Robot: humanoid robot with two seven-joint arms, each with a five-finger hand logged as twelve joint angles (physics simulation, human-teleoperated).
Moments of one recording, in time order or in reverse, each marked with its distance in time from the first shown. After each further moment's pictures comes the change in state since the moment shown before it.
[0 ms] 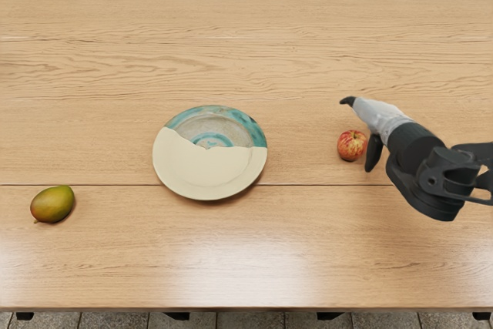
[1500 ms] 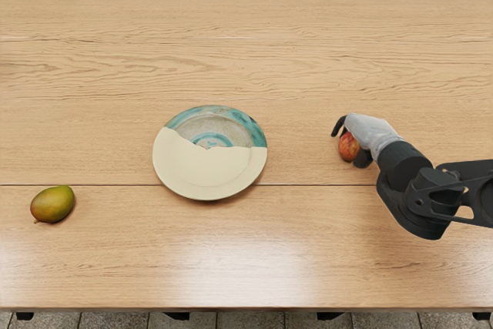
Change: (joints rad) left arm 0.000 0.000 0.000 0.000 0.000 0.000 0.000; right arm -0.081 0.059 -0.013 -0.041 -0.062 -0.055 0.000
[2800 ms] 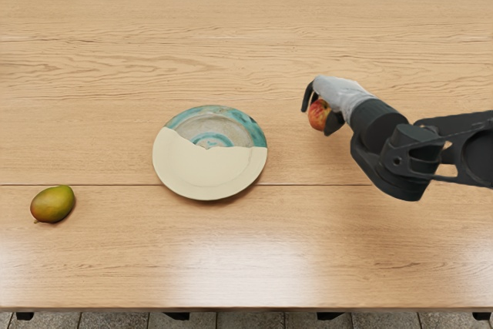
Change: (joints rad) left arm 0.000 0.000 0.000 0.000 0.000 0.000 0.000; right arm 0.235 0.074 -0.010 0.038 0.138 0.058 0.000
